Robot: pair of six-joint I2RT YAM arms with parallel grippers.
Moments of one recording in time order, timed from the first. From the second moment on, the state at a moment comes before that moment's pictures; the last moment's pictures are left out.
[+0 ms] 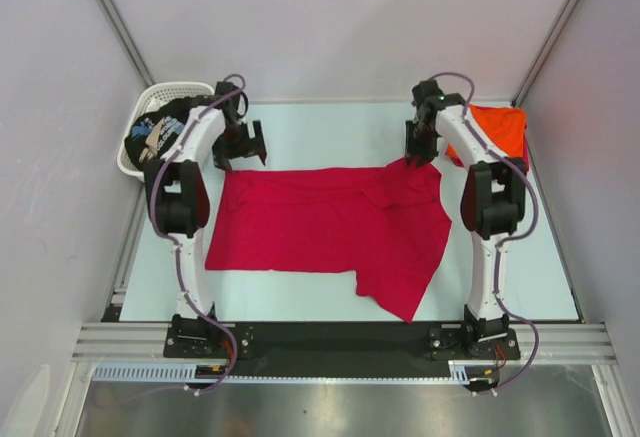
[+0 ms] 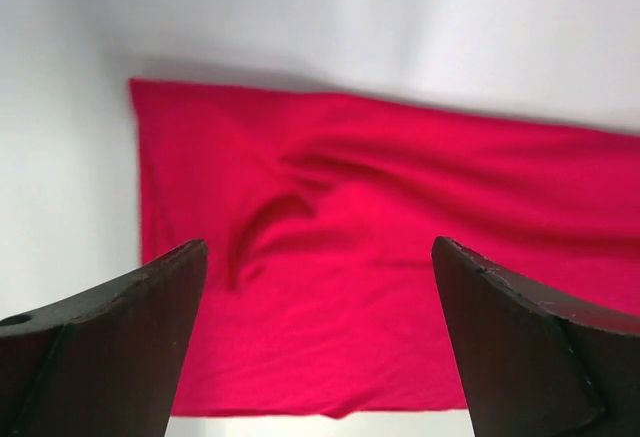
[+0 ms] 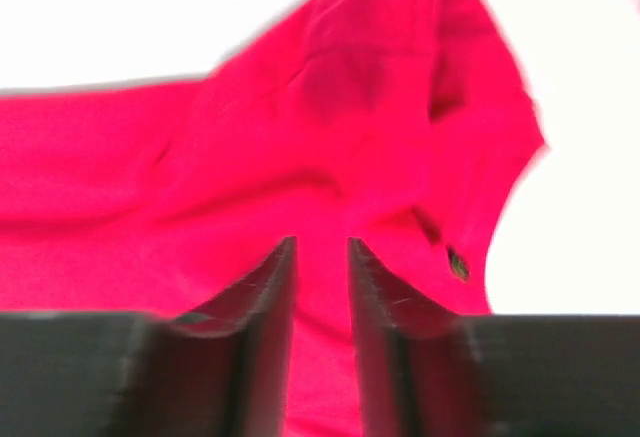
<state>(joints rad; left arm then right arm) -0.09 2.20 1.96 -1.06 0.05 -0.31 0.20 2.20 1.97 -1.01 -0.02 0.28</state>
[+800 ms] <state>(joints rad) -0.13 1.95 1.54 -1.08 -0.16 -0.17 0.18 1.81 1.50 -0.98 -0.05 0.25</state>
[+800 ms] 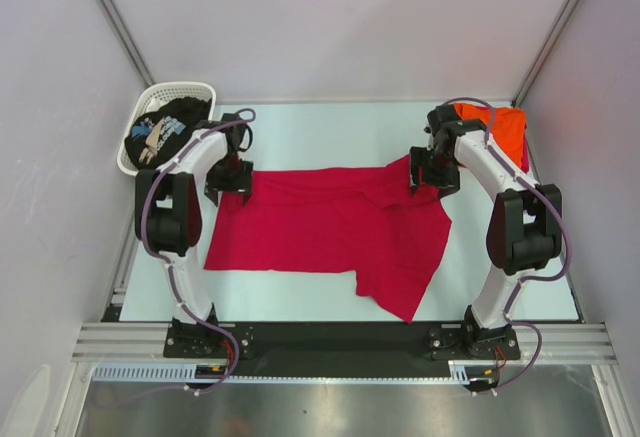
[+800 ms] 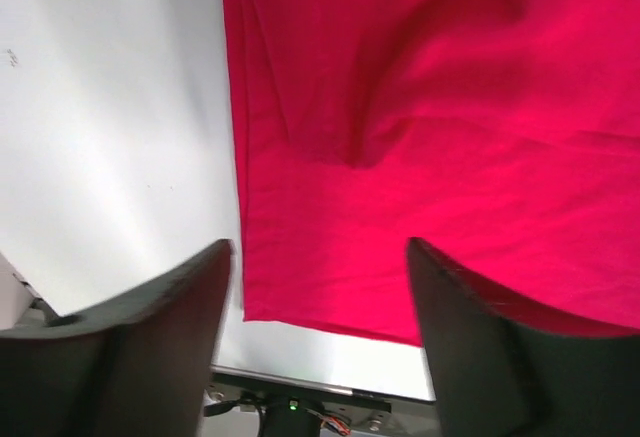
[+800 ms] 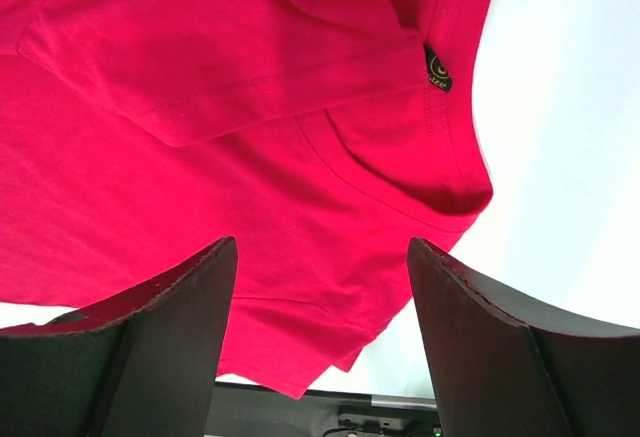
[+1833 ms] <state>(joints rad) -0.17 2.15 1.62 -1.07 -0.33 -0.14 0.18 1.87 1.52 -0.97 -0.10 0.26</state>
